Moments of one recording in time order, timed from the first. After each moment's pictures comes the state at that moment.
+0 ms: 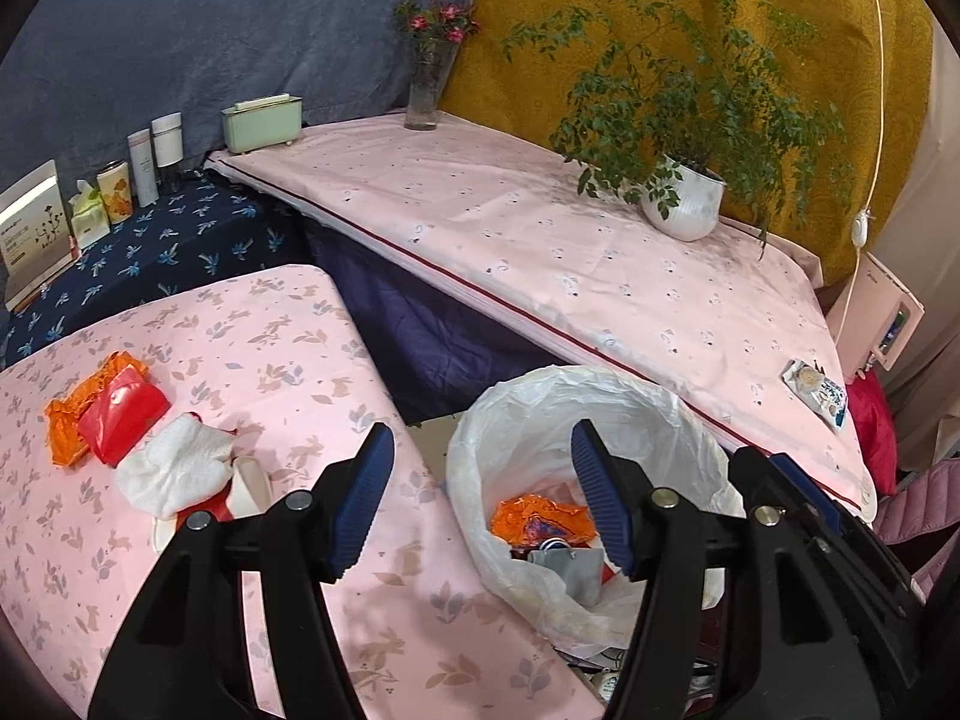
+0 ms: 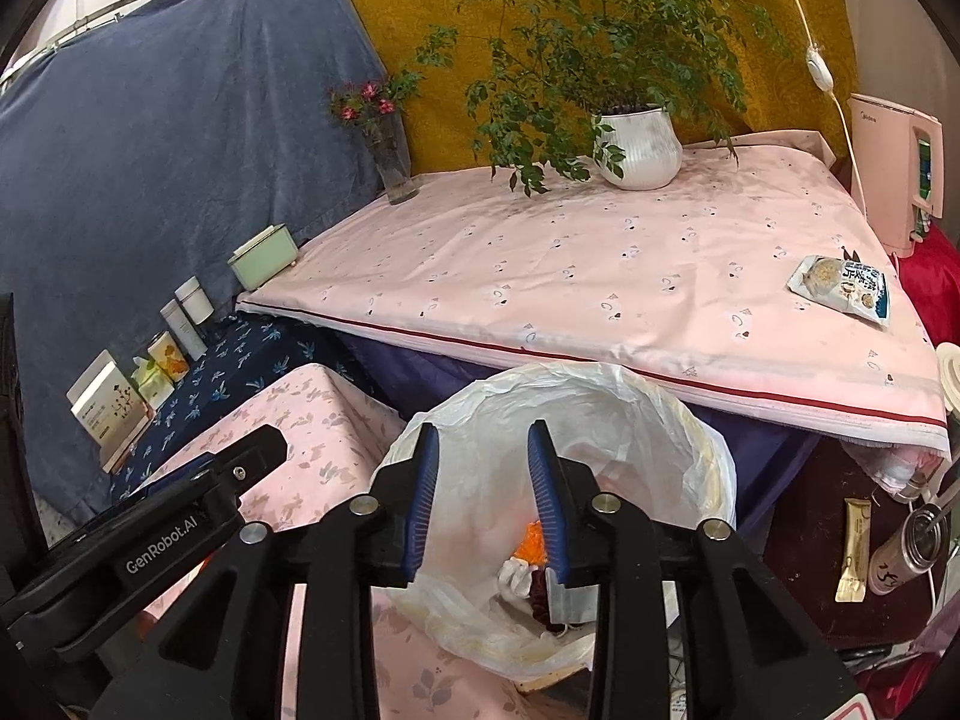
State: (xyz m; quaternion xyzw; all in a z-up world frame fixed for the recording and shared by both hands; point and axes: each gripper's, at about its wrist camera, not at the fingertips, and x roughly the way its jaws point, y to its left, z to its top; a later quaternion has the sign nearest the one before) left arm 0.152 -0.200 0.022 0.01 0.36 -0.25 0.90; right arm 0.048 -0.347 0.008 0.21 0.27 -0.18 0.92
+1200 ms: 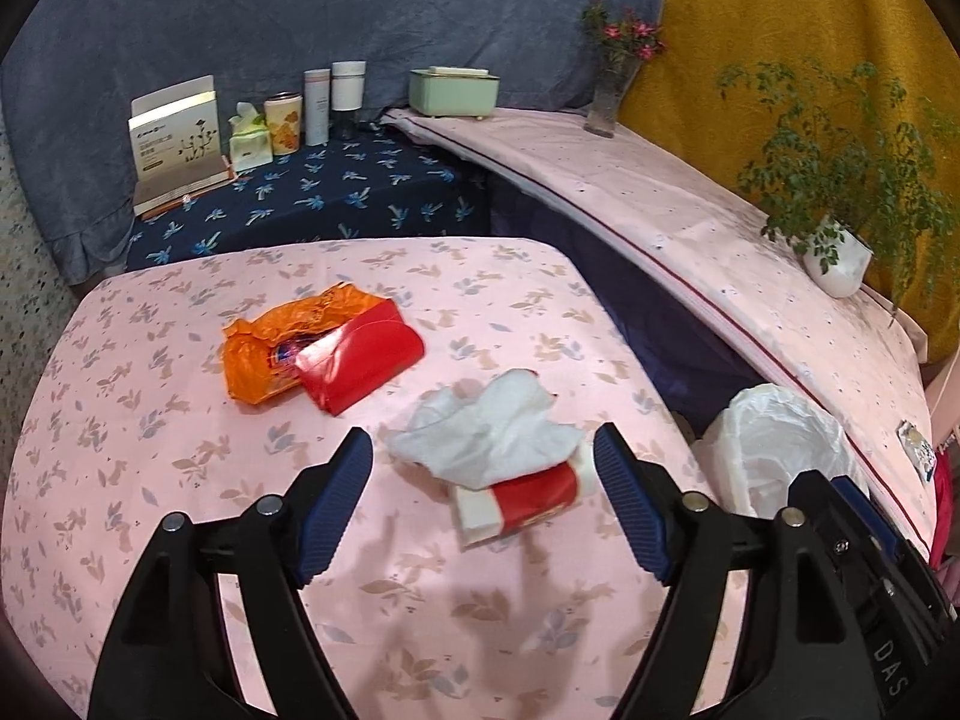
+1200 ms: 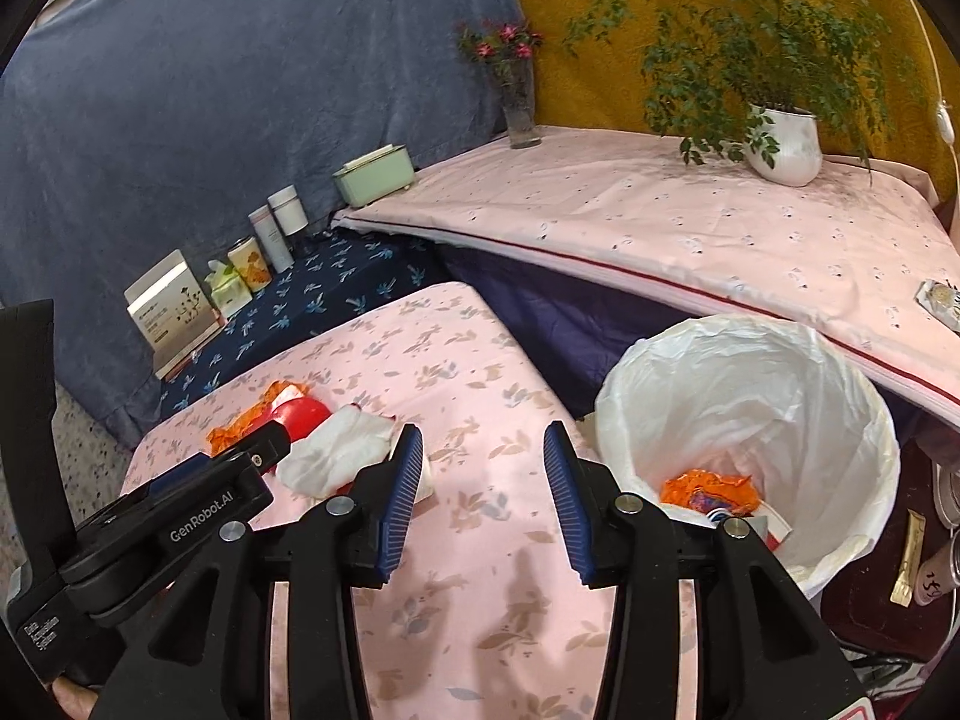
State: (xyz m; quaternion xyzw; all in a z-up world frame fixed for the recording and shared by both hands) left arm 0.188 -0.025 -0.006 -0.04 0.38 -0.10 0.92; right arm 0.103 -0.194 0.003 0.16 0.31 -0.08 0.93
